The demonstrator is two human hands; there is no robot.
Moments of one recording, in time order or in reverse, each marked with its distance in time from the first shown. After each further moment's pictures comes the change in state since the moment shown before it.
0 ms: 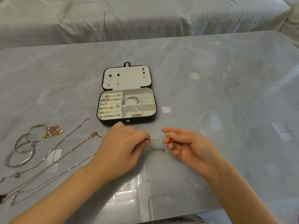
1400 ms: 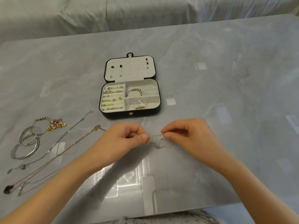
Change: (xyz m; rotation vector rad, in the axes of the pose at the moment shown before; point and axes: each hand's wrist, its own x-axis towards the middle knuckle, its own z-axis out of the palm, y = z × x) left_hand -0.001 0.003 -0.013 -0.837 -0.225 -0.592; right_hand 0.005 0.001 -0.002 -1.105 0.043 -0.558
